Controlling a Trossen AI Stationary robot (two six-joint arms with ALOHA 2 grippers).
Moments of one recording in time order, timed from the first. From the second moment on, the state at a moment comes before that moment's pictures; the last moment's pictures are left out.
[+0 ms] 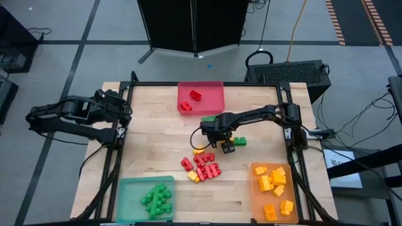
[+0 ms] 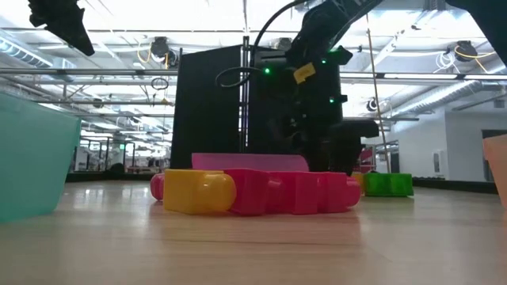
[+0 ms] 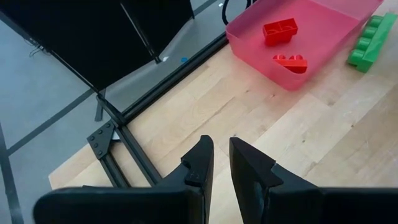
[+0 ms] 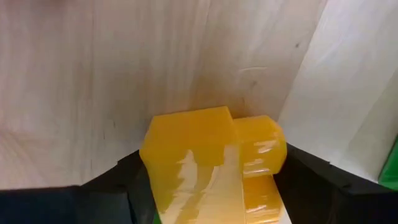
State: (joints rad) left arm -0.03 0.70 1.07 -1.45 -0.68 -0.65; right arm -0.07 2.05 1.39 -0.93 0.04 -0.27
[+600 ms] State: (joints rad) left arm -0.03 0.70 1.07 -1.45 -0.69 -0.65; right arm -0.03 1.82 1.54 -1.06 0.04 -0.04
